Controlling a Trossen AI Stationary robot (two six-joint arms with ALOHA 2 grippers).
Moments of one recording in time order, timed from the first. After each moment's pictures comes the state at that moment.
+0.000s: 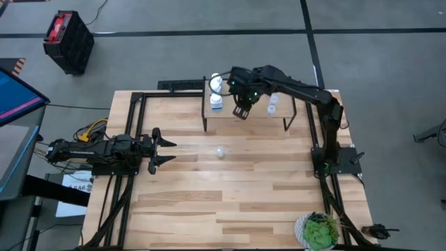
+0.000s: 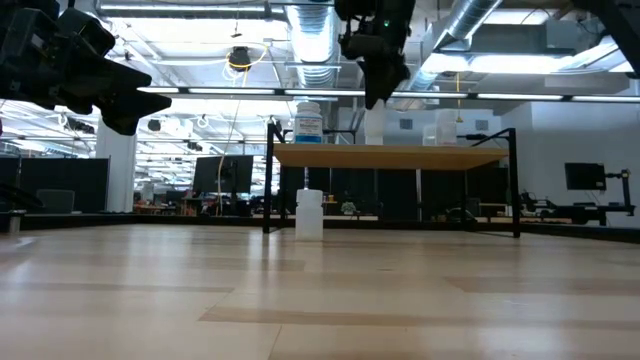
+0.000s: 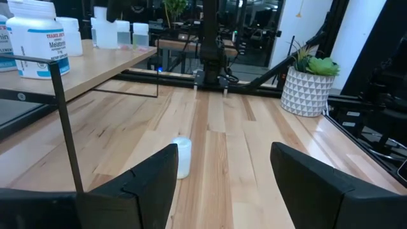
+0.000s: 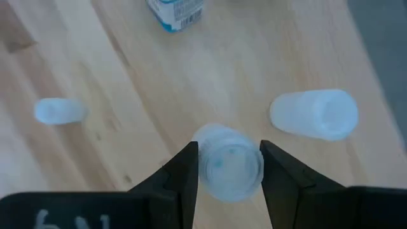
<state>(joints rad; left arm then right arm) -0.02 0.09 0.02 0.00 -0.04 -0.13 -0.39 1.93 2.05 -1.33 0.15 0.05</state>
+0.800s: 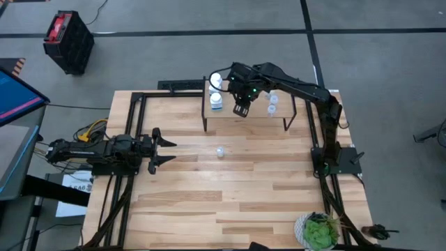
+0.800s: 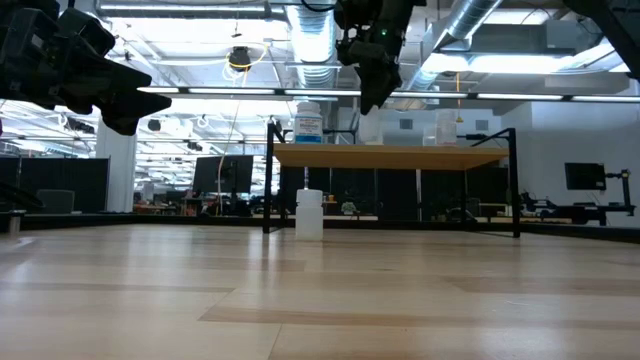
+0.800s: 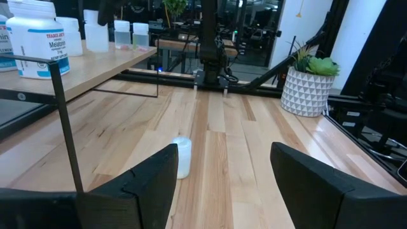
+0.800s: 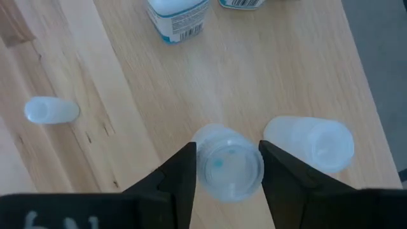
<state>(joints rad) -0.02 0.09 0.02 0.00 -0.04 -0.13 -0.43 1.95 2.05 -1.28 0.10 -0.08</state>
